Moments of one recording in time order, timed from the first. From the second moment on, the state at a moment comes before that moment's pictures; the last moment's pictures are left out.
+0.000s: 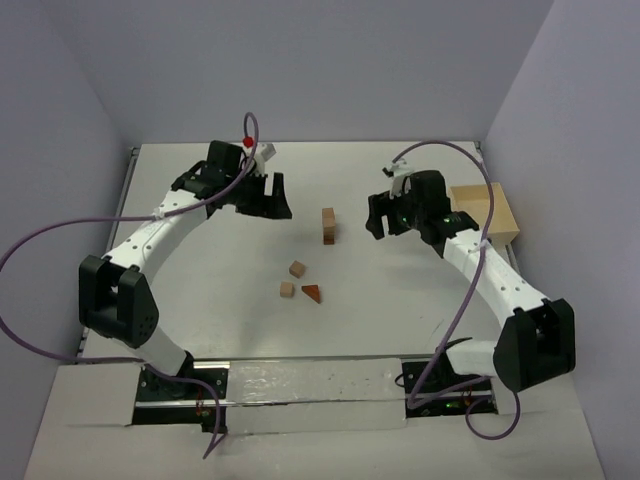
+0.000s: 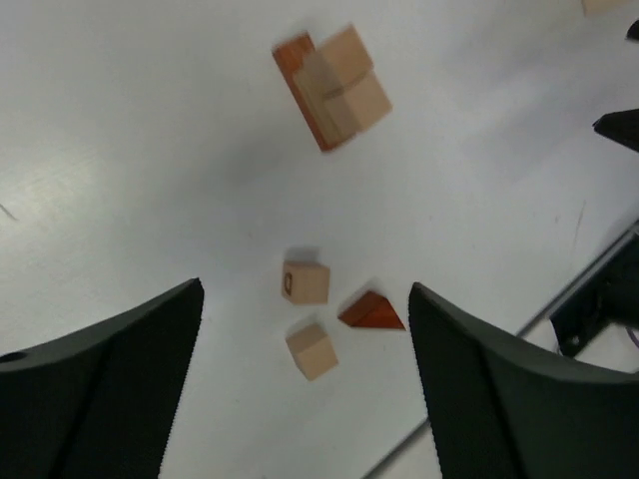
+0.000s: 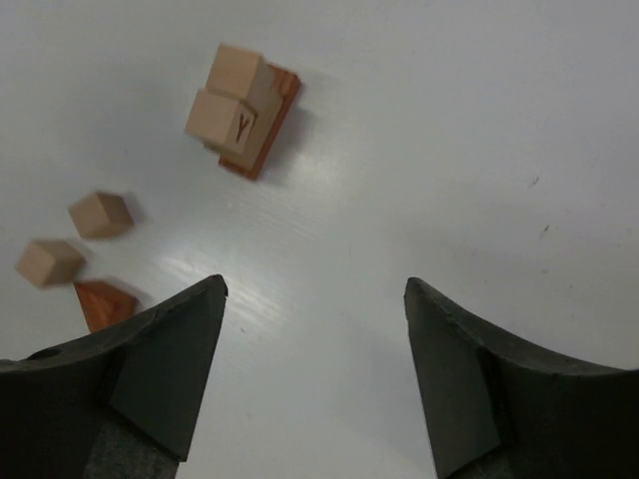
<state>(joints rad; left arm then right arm) -0.40 1.61 1.40 -0.59 0.40 -0.18 0.28 1.28 0.98 -0.36 -0.23 0.00</state>
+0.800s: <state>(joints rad) 0.03 1.42 1.13 -0.52 0.47 -0.23 0.87 1.77 1.35 -0.58 -0.01 -0.31</state>
